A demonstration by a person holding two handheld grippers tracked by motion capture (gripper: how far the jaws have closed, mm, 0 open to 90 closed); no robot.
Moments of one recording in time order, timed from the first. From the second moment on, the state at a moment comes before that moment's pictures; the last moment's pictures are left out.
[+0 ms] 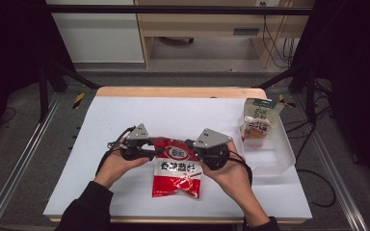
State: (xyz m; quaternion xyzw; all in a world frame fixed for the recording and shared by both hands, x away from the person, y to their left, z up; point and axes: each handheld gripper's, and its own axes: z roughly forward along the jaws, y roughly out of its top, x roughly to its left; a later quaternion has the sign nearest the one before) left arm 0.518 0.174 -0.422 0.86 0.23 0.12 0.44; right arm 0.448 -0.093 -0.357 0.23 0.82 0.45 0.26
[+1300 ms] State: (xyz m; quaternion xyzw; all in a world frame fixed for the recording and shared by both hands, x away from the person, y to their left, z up) left arm 0.467 0.166 -0.346 0.87 0.13 0.13 0.45; right arm 0.453 -0.113 -0.318 0.14 0.92 0.33 0.16
